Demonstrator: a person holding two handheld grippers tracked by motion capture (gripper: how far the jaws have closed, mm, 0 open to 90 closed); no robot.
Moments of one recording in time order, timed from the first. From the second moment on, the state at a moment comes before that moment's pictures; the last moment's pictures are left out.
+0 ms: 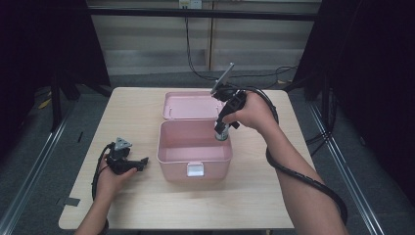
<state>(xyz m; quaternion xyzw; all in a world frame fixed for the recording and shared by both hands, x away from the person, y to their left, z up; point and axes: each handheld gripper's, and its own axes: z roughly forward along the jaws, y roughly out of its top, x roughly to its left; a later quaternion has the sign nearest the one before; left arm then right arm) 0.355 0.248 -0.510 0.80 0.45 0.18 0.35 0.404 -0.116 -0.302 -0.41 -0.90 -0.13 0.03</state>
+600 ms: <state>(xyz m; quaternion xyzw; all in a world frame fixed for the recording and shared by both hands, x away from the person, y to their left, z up) 0.355 0.248 -0.510 0.80 0.45 0.18 0.35 0.416 -0.096 -0.320 -0.44 -0.89 -0.13 0.04</state>
